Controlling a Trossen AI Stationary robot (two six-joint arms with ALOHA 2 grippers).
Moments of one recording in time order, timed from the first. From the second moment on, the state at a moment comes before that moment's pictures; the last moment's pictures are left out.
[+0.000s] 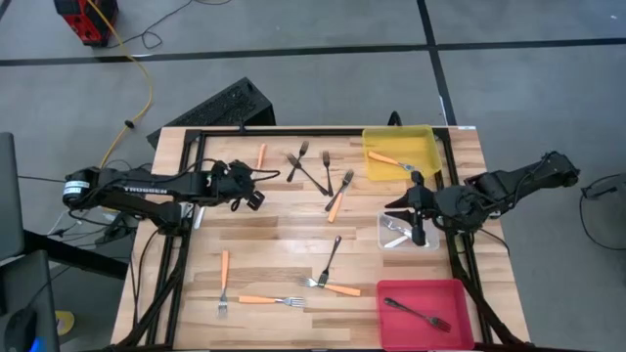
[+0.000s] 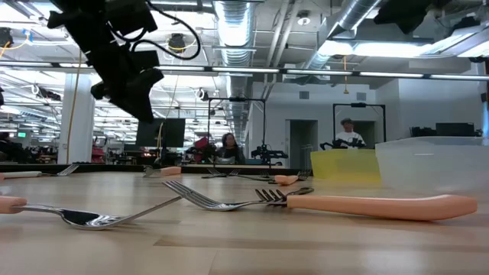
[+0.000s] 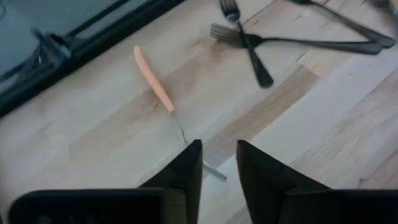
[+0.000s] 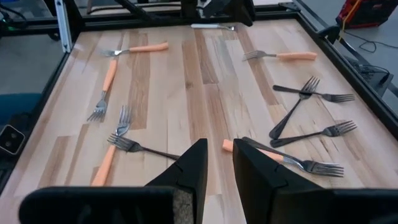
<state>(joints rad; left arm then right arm) 0.15 1.11 0.66 -0.57 -0.57 -0.59 0.35 0.79 0.83 -0.58 0.40 0.26</state>
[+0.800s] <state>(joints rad) 0.34 1.11 0.49 -0.33 -0.58 -0.61 0.35 0.79 0.83 -0.58 0.39 0.26</state>
